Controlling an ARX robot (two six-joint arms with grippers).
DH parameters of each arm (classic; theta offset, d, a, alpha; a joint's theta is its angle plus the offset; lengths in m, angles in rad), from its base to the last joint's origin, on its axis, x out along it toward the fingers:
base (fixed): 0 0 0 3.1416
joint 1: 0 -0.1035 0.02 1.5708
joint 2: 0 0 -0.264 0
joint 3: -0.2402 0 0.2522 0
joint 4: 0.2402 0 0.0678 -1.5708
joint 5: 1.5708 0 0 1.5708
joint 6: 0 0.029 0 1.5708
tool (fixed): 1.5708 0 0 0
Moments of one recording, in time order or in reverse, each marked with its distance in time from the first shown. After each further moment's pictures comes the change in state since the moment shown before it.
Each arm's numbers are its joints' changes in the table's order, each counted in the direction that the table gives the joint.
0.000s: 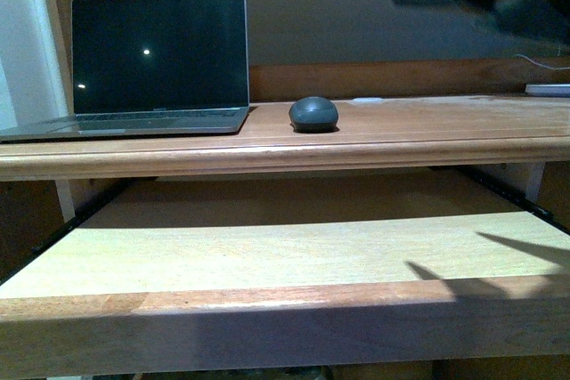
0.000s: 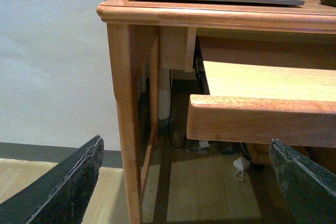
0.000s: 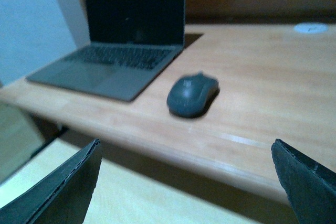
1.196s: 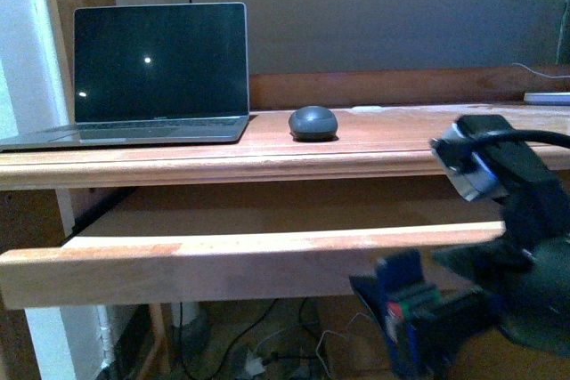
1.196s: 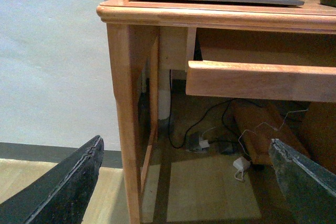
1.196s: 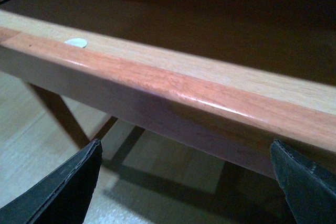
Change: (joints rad) left arm 0.000 0.000 0.000 0.000 0.000 0.000; right arm -0.158 0.271 0.283 -0.336 0.212 -0.089
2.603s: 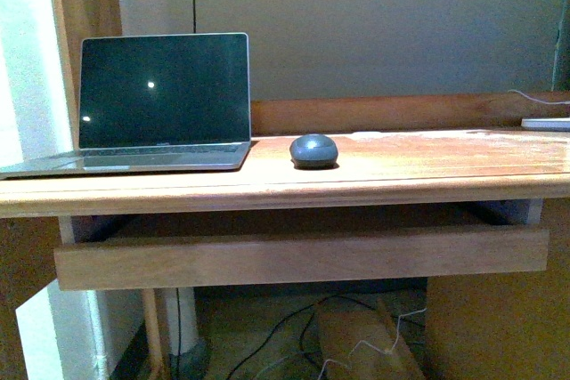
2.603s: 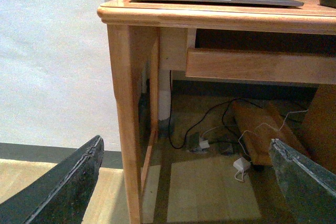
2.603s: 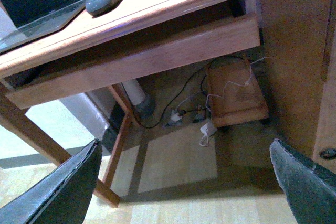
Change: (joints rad) left arm 0.000 -0.003 0.000 0.000 0.000 0.000; right arm 0.122 -1.147 0.395 0.668 0.167 0.368
